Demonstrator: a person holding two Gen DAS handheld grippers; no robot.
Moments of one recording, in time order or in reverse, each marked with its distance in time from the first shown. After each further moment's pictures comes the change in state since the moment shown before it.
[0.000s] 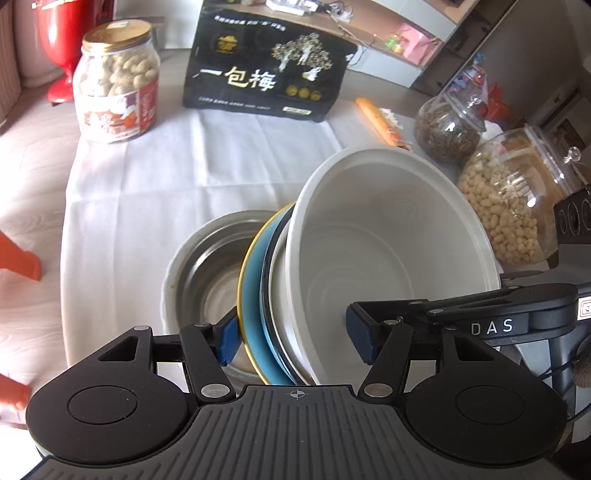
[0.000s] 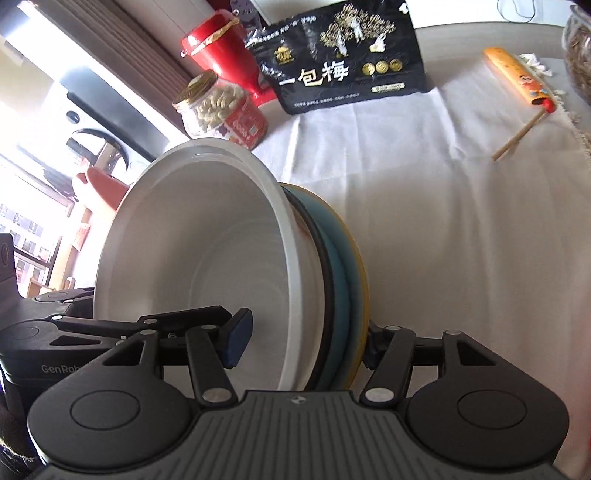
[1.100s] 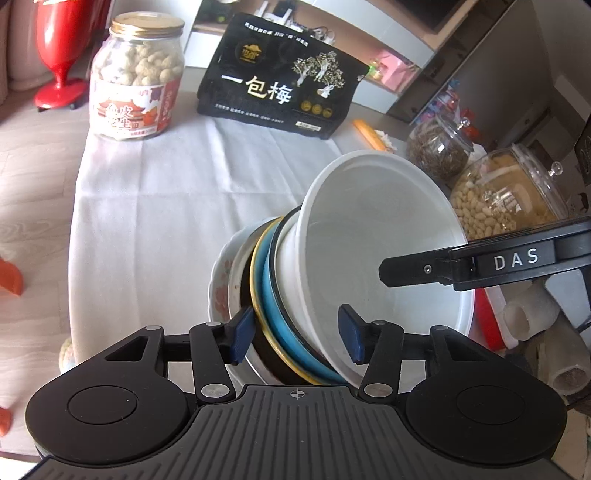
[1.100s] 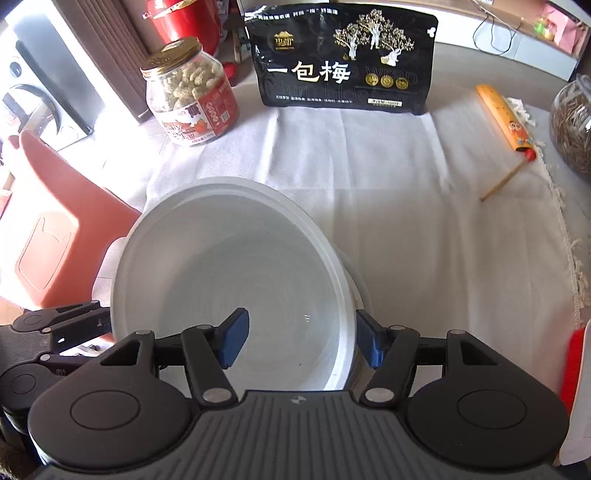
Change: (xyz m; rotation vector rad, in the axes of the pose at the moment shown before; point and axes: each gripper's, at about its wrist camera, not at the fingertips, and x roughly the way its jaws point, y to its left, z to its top) left arm 0.004 0.058 -0.019 0.011 -0.114 -0.126; right arm 0.029 0.066 0.022 -0.090 0.009 -0.326
